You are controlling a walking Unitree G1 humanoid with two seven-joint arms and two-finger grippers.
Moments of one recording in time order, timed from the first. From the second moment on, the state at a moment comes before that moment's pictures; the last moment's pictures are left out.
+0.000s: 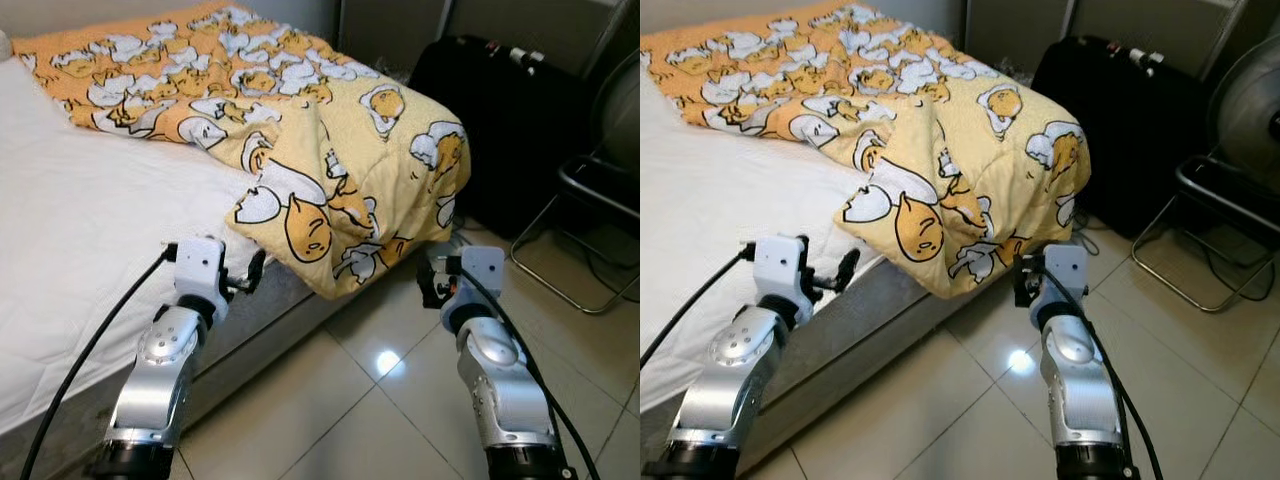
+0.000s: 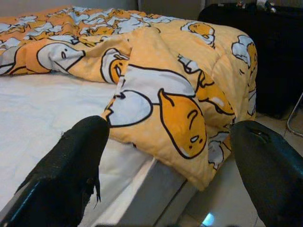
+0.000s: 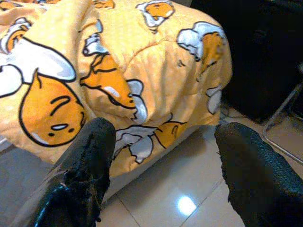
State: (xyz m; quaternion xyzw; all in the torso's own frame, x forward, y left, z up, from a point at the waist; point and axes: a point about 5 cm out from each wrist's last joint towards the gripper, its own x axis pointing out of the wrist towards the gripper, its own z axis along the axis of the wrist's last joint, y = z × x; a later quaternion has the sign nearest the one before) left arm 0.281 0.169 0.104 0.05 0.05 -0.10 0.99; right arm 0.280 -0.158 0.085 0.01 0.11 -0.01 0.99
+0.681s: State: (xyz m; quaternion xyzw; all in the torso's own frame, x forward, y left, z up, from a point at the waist) left arm 0.281 0.169 0.097 0.04 0.06 -0.09 0.99; right arm 0.285 -0.153 0.083 -0.01 0.13 0.02 0.99
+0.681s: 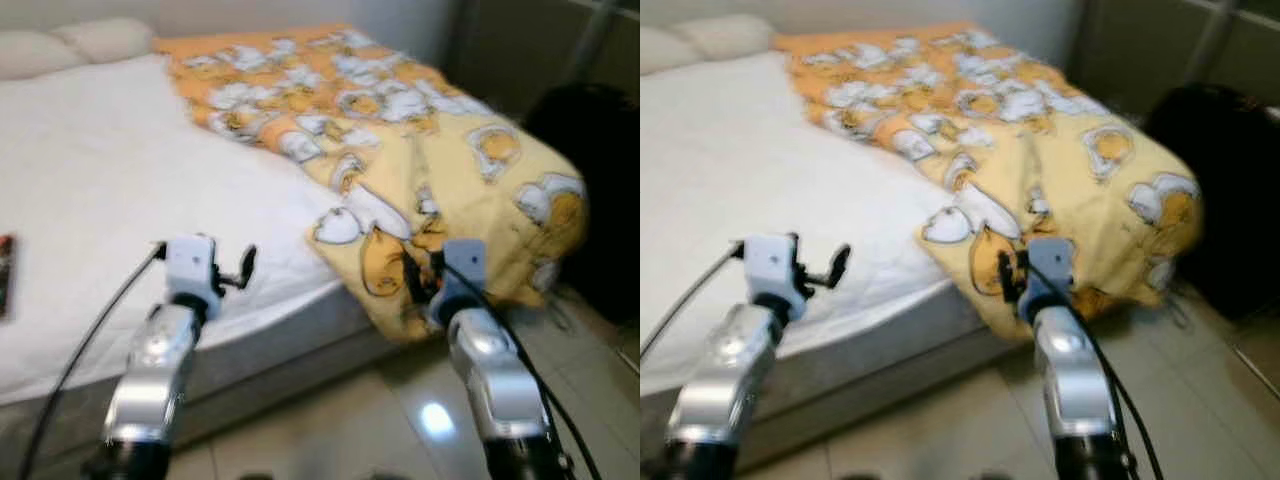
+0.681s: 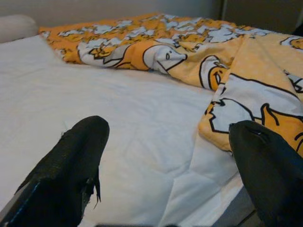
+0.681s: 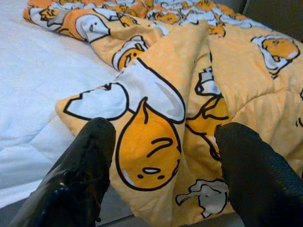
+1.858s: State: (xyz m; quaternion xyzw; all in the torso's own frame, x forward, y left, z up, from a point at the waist) left arm 0.277 0.180 0.096 0.05 0.06 -0.09 0.99; right arm 0.285 -0.133 0.075 -0.02 0.14 0.05 0.99
